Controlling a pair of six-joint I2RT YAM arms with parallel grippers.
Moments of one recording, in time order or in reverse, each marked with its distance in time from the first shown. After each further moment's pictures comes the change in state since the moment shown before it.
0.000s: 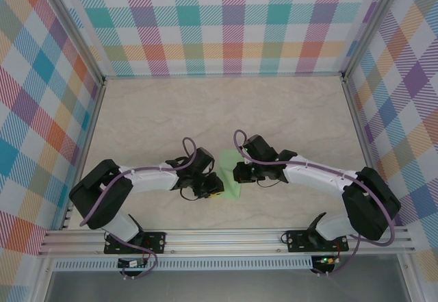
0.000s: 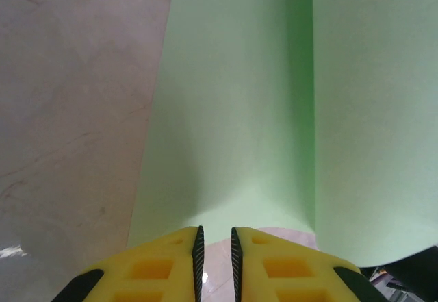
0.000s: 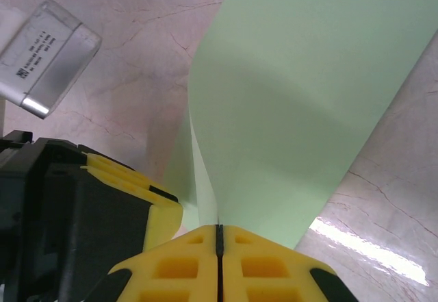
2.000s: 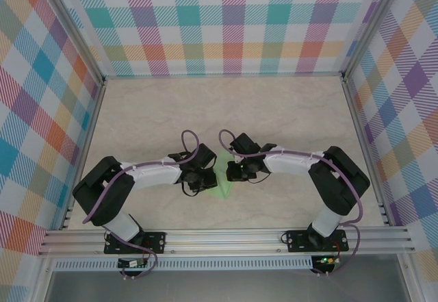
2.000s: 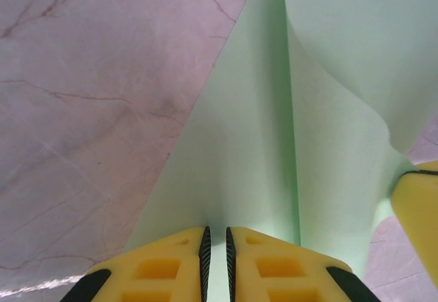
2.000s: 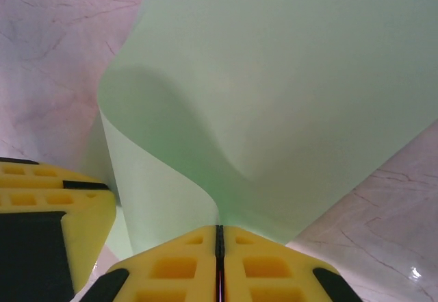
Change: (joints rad) left arm 0.022 0.029 0.097 -0.184 -0.229 0.082; right arm 0.006 0.277 0.131 -0.002 -0.004 -0.005
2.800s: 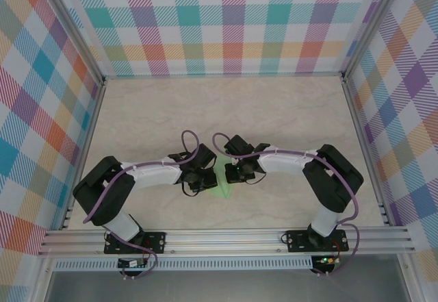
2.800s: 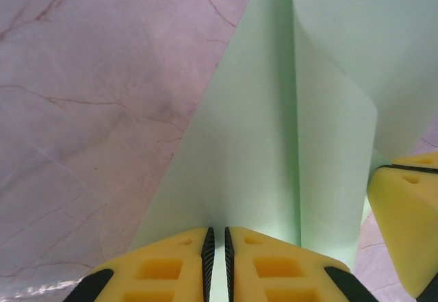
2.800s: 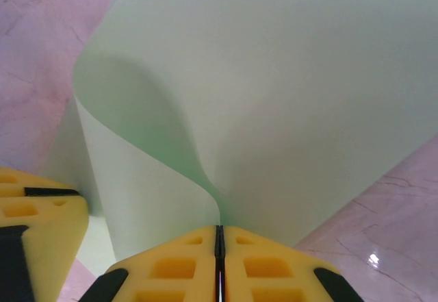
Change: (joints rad) left arm 0.000 0.002 -0.006 0.013 0.000 0.000; right arm 0.039 0.047 0.052 -0.069 0.091 -0.023
